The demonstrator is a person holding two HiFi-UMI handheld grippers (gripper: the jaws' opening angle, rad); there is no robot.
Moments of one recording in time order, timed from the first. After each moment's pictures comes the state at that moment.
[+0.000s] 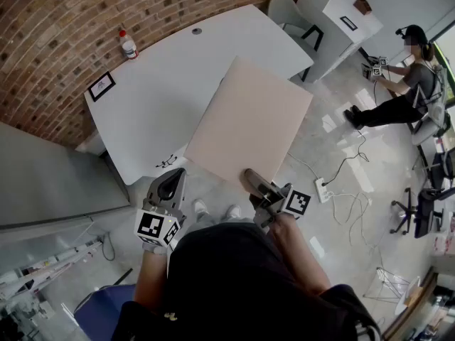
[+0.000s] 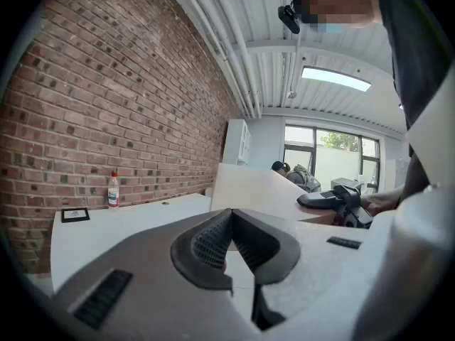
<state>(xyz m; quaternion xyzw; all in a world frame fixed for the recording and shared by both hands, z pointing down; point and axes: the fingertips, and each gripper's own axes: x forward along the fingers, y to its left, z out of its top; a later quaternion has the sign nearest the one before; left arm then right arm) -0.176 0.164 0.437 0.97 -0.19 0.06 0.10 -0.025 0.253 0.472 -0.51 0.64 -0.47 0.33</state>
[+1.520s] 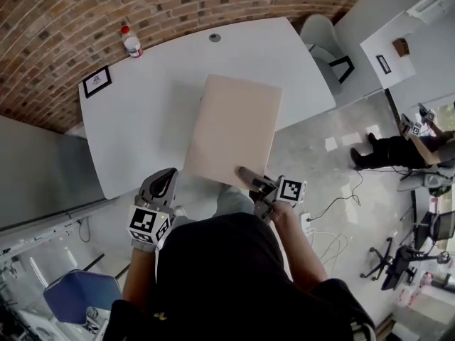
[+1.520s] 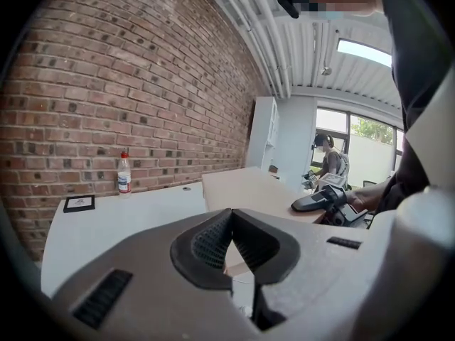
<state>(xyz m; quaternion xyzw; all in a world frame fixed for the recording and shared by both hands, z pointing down) -0.082 0.025 0.504 0.94 -0.28 0.13 0.13 0.101 0.083 0.575 -0.41 0.68 -0.58 0.19</state>
